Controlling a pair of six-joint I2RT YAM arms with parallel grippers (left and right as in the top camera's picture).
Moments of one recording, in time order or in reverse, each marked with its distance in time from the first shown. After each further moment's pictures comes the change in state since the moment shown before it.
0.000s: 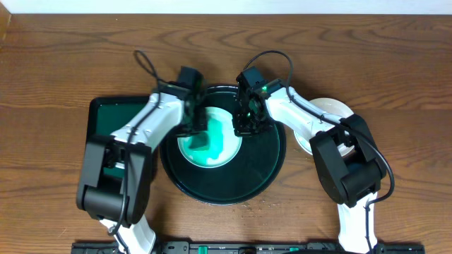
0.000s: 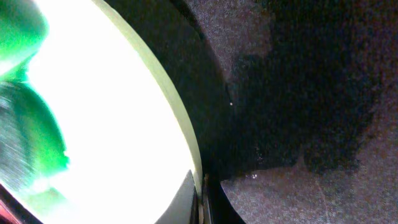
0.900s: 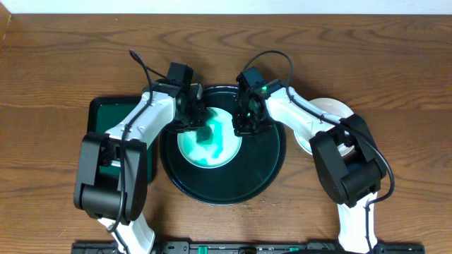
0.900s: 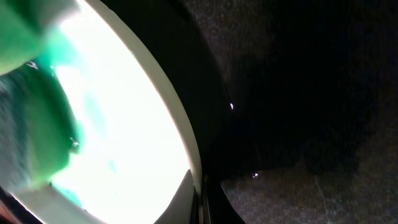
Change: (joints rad) left arm 0.039 0.006 -0.002 0.087 0.127 0.159; right arm 0.000 0.000 0.000 0.001 -0.001 0.000
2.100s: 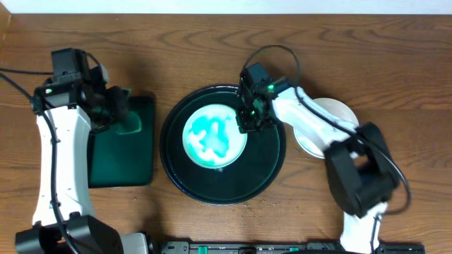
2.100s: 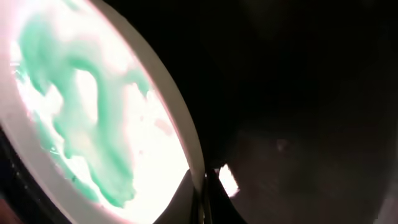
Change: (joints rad) left arm 0.469 -0.357 0.161 -0.372 -0.030 0.031; right arm 0.001 -0.141 -0.023 -0.009 0.117 -0.093
